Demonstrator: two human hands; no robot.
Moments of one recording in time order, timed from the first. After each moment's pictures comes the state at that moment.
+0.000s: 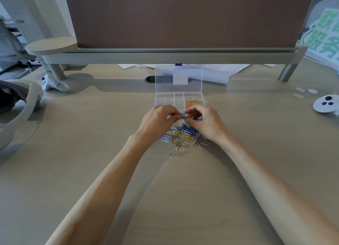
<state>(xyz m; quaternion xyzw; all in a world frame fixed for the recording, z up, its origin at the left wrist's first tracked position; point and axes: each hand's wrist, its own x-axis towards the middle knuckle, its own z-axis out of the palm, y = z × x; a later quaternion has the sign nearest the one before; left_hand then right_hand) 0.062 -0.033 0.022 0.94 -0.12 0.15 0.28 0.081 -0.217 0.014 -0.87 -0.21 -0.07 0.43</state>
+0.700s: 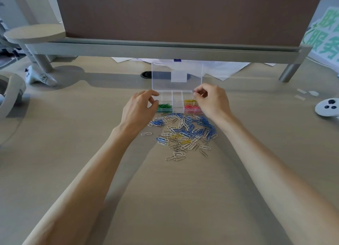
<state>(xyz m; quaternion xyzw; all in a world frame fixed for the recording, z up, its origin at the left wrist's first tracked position) 0.091 0.002 0.024 0.94 -0.02 0.20 0.28 0.141 -0.216 0.031 -0.91 -0.12 -0.19 0.36</state>
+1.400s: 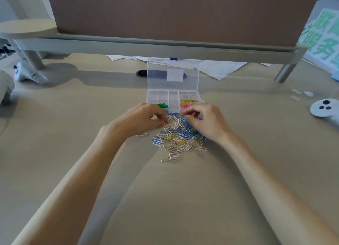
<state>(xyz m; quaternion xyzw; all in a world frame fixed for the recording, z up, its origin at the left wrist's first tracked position) 0.083 -0.001 0.034 0.95 -0.19 -0.02 0.24 0.096 -0.228 0.019 -0.90 -0.22 -0.08 0.35</state>
